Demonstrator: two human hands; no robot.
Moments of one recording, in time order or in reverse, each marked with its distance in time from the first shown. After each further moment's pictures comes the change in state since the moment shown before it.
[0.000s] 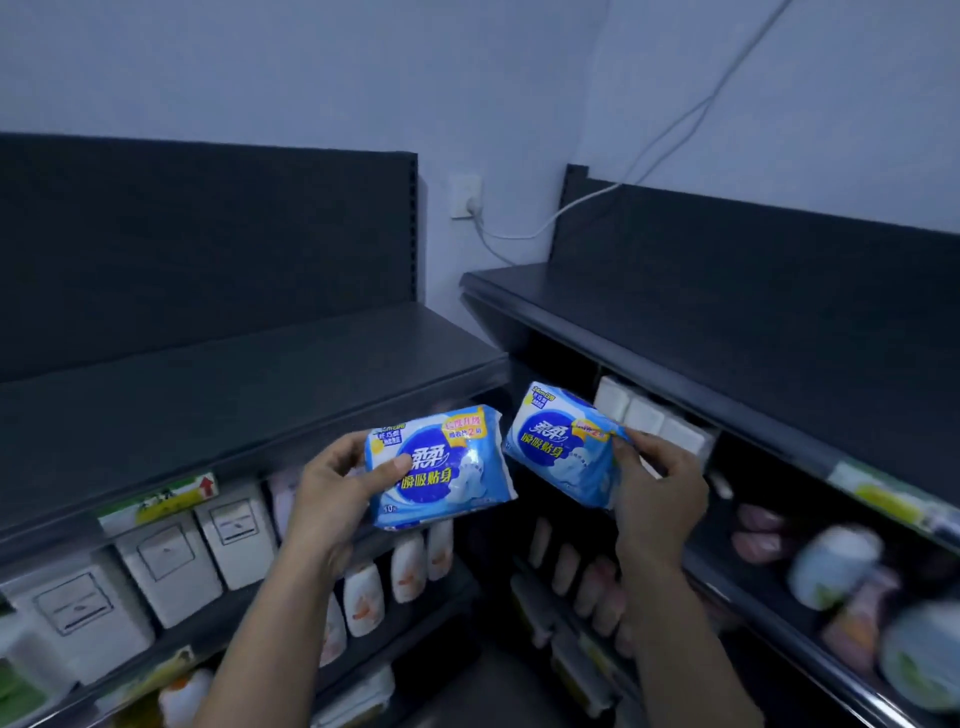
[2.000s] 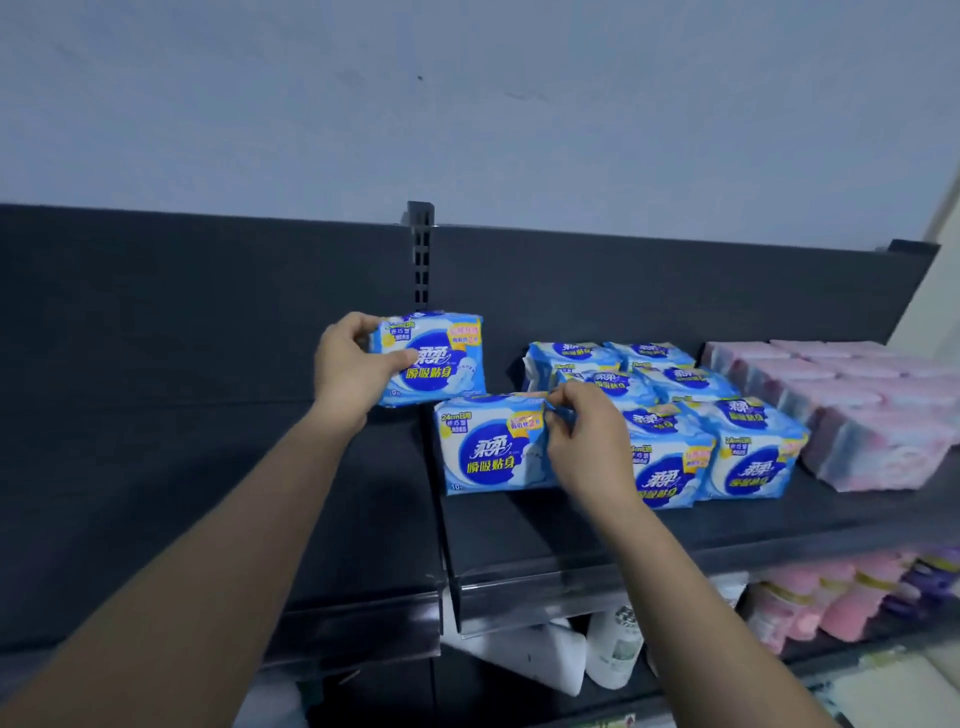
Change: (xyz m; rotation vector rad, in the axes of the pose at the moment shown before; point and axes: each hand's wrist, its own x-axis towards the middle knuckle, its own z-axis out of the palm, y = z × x) left_hand -0.217 -0.143 0.815 0.180 -0.944 0.182; right_hand 0.342 -0.013 -0.629 -0.940 0.365 -0.152
